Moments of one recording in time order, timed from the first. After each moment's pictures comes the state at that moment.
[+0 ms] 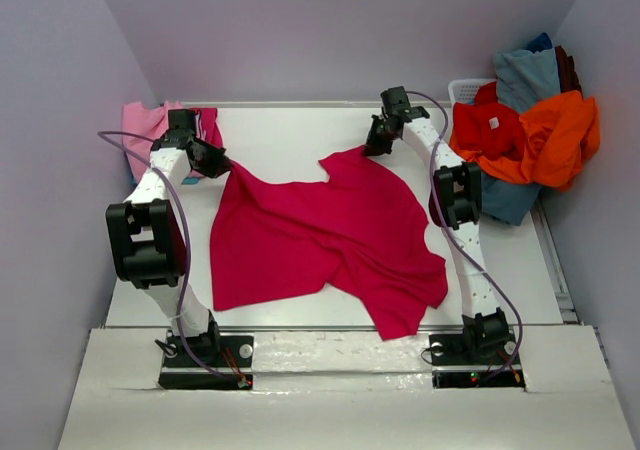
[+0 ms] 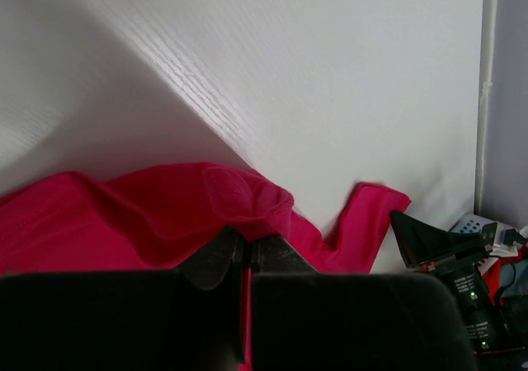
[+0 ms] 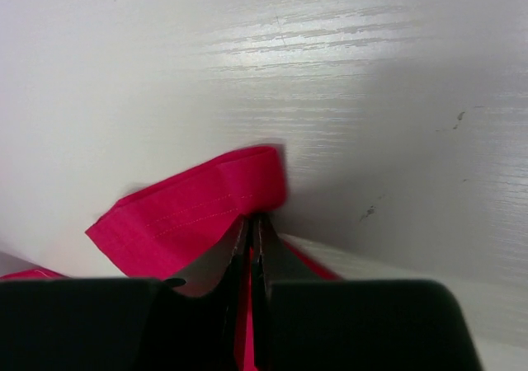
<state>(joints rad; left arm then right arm) 0.07 1.75 1.37 -0.56 0.15 -1.03 0.27 2.65 2.46 -0.80 -0.21 0.57</state>
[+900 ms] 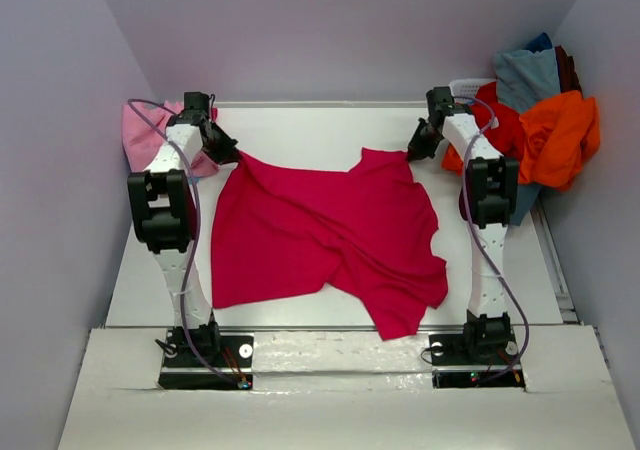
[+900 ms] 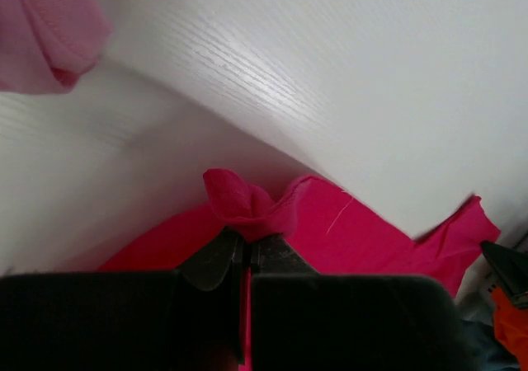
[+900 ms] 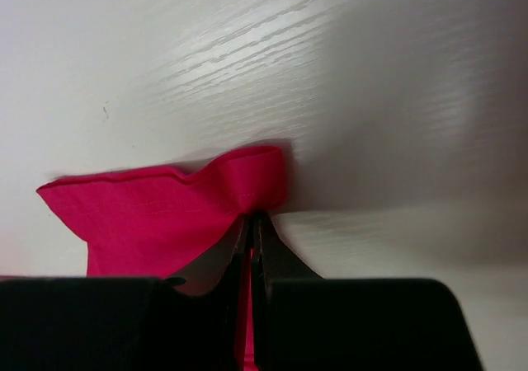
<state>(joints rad) 0.04 2.05 1.70 -0.67 0.19 -0.76 0.09 2.46 2.20 -0.85 -0.15 0.58</state>
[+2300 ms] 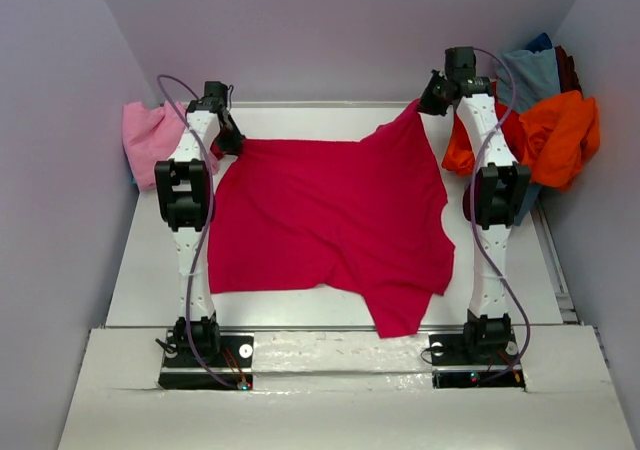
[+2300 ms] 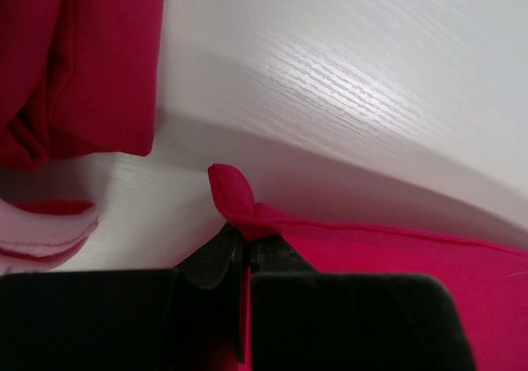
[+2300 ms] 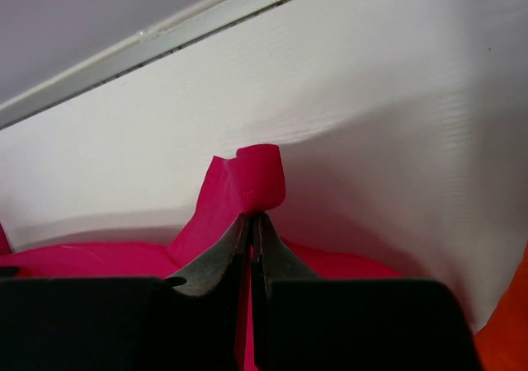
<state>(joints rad) -0.01 2.41 2.19 -0.86 0.02 -0.52 0.06 2.43 2.51 -0.82 -0.13 0.51</state>
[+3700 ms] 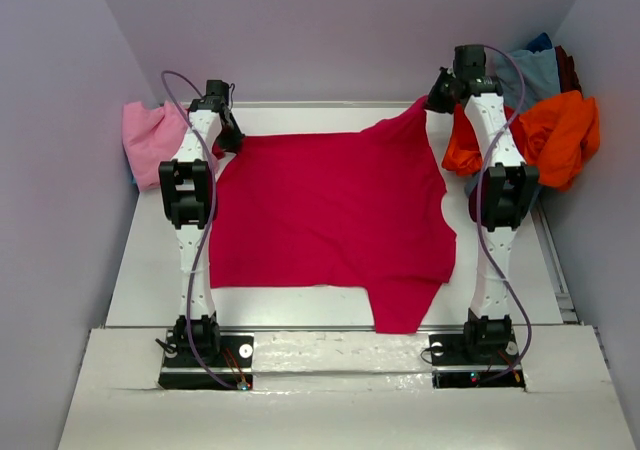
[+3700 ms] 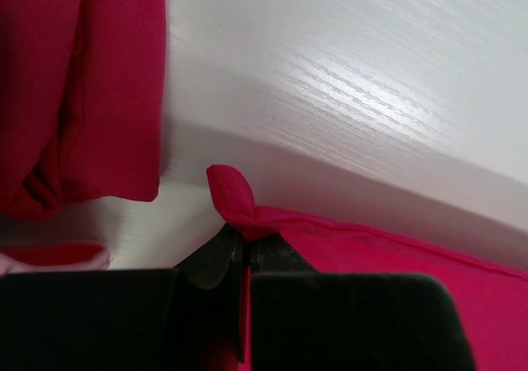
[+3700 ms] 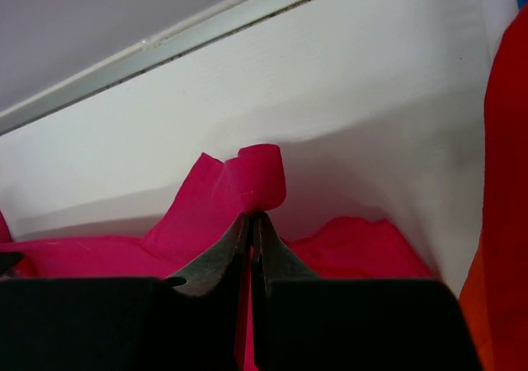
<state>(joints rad) -0.01 2.50 2.30 -0.88 0.00 -0.46 0.03 2.38 2.48 -0.79 -0.15 0.50</state>
